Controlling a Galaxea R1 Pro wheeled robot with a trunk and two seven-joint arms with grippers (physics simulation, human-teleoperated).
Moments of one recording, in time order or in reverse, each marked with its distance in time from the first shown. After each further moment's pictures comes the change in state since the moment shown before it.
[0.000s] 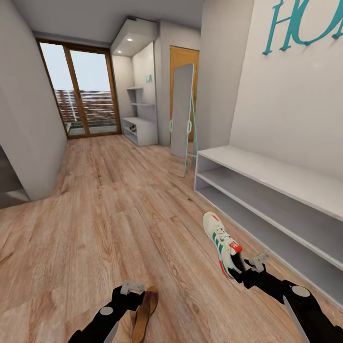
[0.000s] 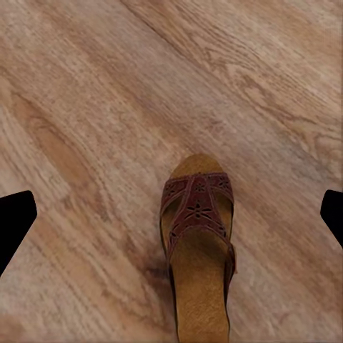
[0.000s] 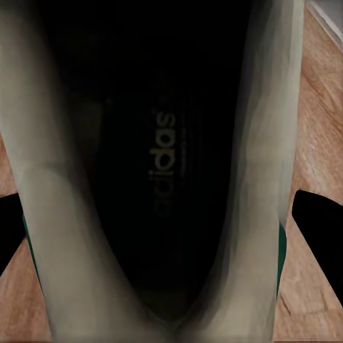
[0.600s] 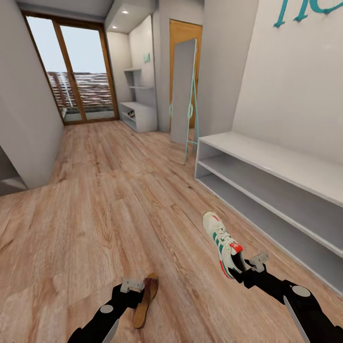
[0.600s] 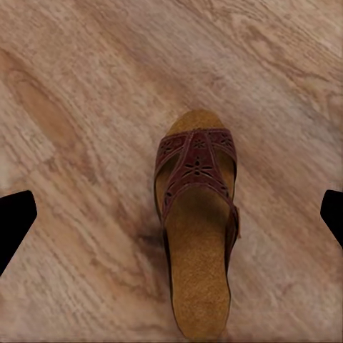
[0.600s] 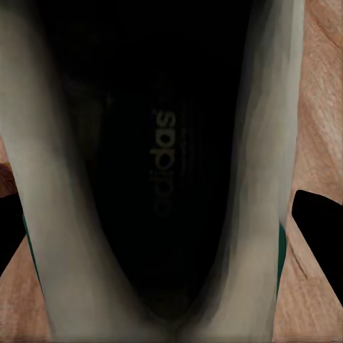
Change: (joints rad) left arm -0.011 0.000 0.004 0.008 0.000 -0.008 0.002; right arm 0.000 0.000 -0.004 0.000 0.000 0.003 0.000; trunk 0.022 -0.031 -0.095
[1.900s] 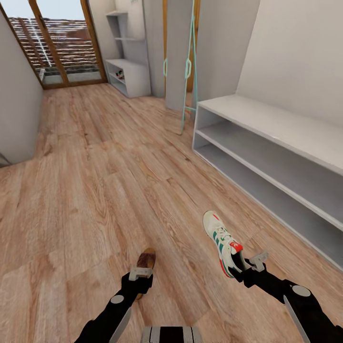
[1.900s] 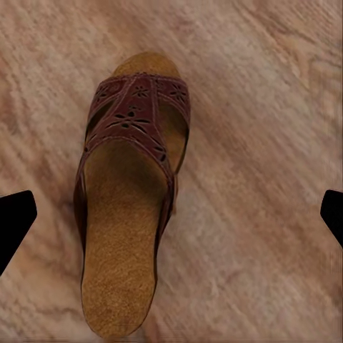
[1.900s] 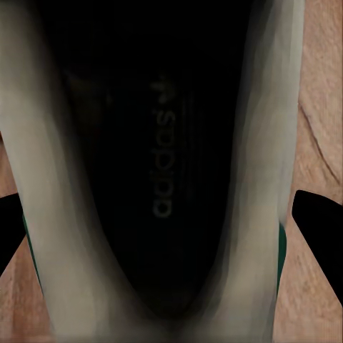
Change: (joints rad) left arm -0.005 -0.076 0.030 -0.096 0.038 0.000 0.072; right arm 0.000 0.000 -0.001 -0.006 -0.002 -0.005 -0.002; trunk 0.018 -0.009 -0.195
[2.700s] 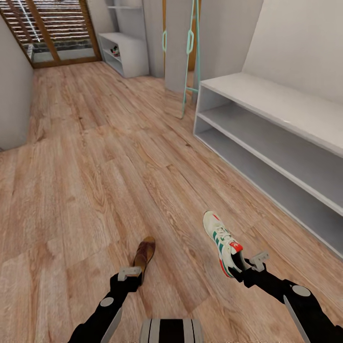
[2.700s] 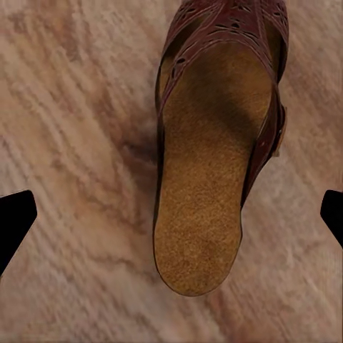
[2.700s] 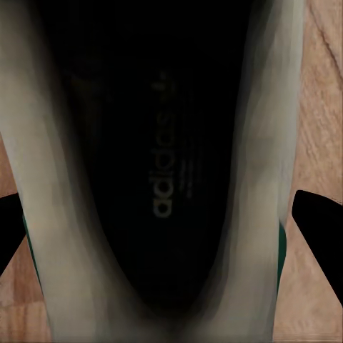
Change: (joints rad) left arm 0.009 0.029 0.098 0.012 -0.012 -0.063 0.017; right arm 0.000 0.000 0.001 0.000 0.000 0.002 0.000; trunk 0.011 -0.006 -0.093
